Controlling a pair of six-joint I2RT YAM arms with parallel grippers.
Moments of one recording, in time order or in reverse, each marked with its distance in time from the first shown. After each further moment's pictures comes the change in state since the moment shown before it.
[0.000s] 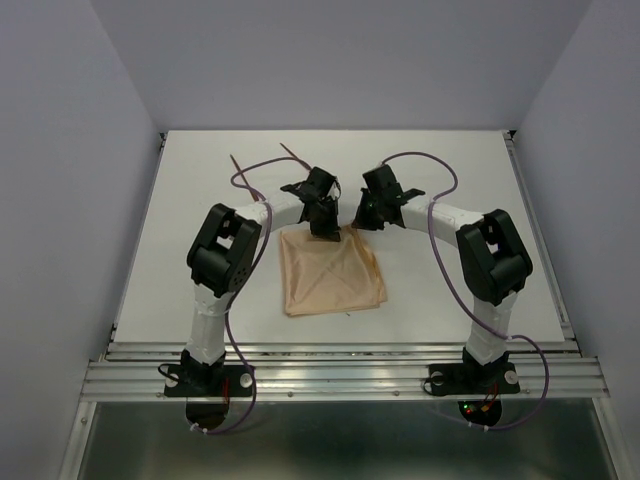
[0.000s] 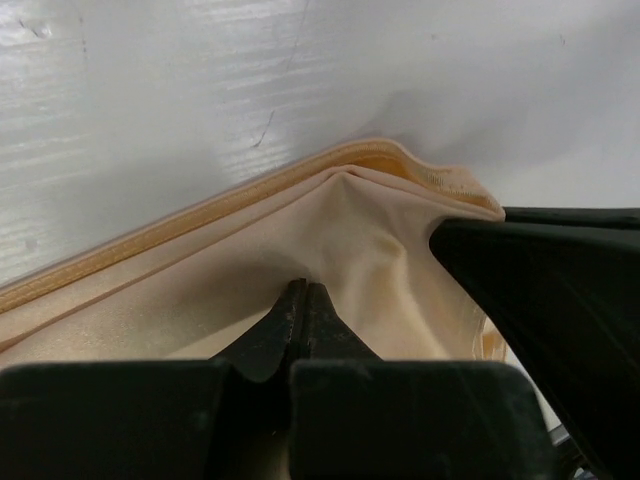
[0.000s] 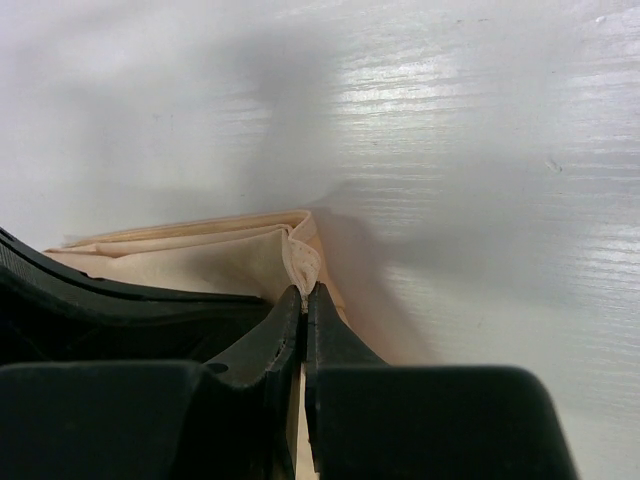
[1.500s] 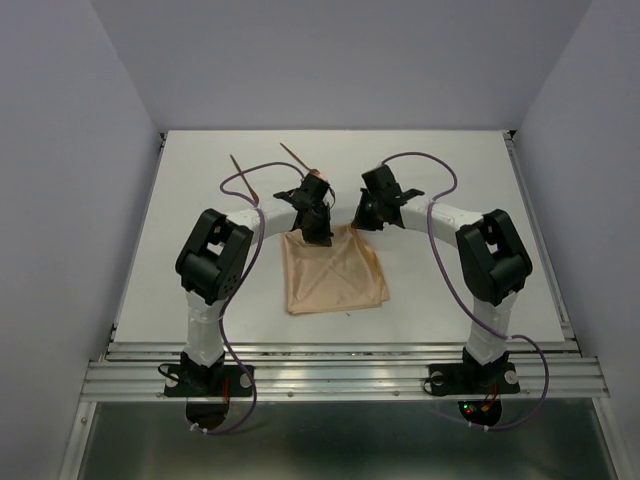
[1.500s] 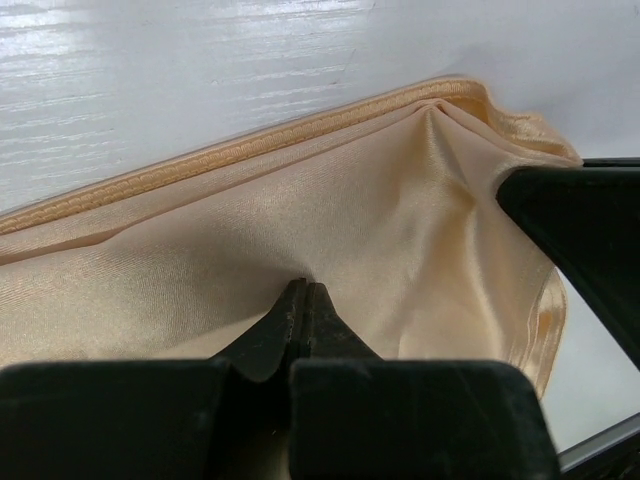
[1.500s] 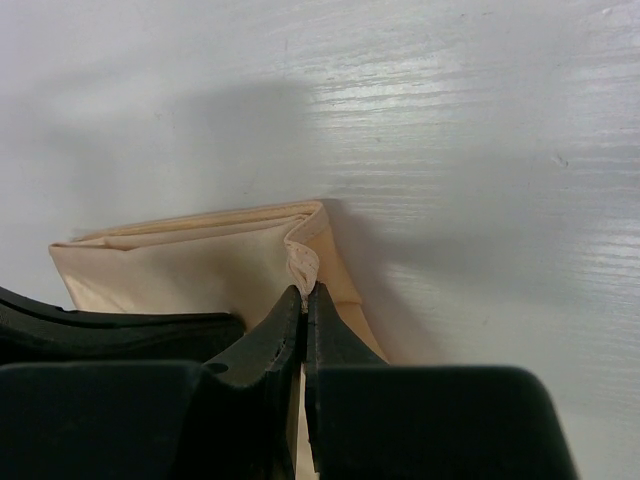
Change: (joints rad) left arm 0.000 -0.099 -0.145 0.037 -0.079 -0.015; right arm 0.003 0.000 0.002 -0.002 0.002 0.012
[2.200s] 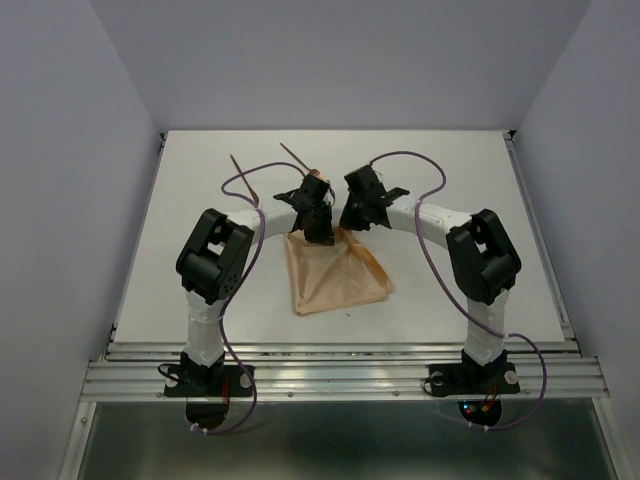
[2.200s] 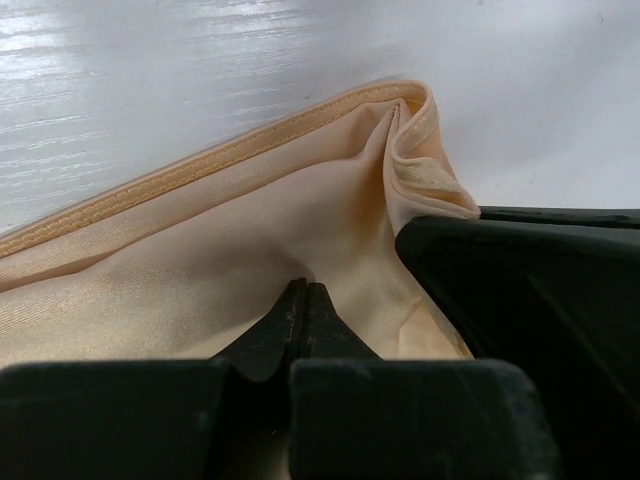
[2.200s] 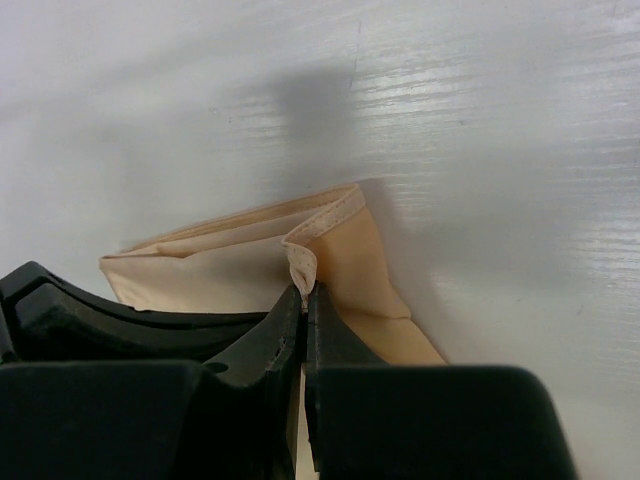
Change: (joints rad) left arm 0.000 0.005 -0.014 0.056 0.028 0.001; right arm 0.080 0.036 0.087 -0.045 0.076 0.087
